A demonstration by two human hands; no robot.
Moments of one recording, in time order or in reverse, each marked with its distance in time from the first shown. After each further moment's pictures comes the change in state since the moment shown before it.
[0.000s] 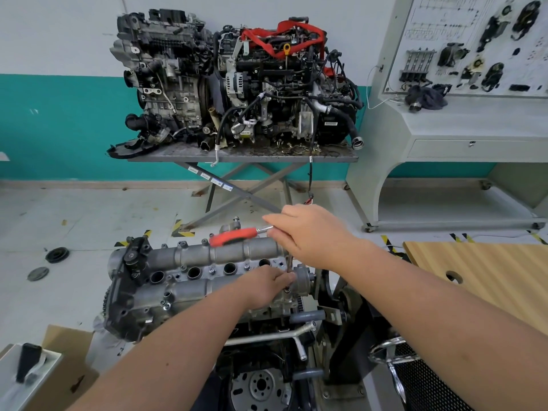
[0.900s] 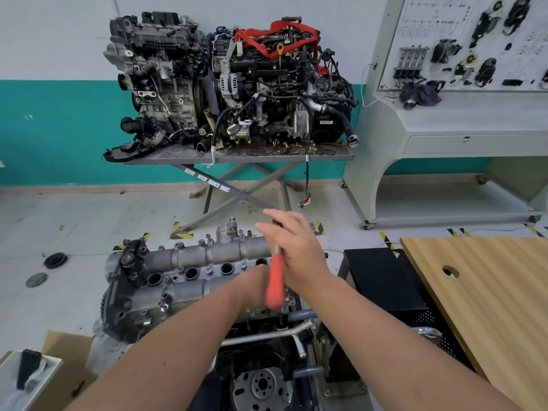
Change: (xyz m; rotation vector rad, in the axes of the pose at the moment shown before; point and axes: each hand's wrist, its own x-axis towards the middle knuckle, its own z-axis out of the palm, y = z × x) left_hand 0.002 -0.003 0.006 -0.130 0.067 0.010; right_hand -0.016 -0.035 0.054 0.366 0.618 0.182
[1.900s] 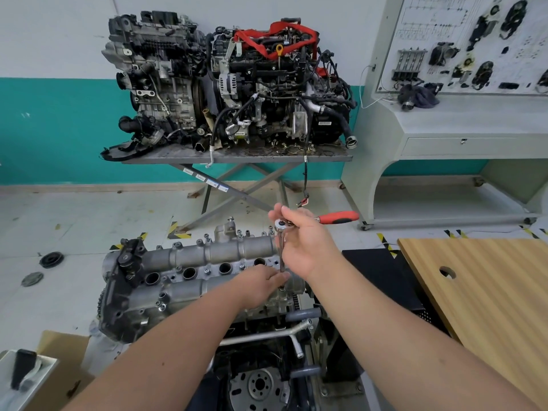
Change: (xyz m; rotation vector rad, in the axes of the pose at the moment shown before) left_hand 0.002 0.001 -0.002 0.136 -0.056 -0.001; right_hand 0.039 -0.007 -0.012 1.436 0.202 1.282
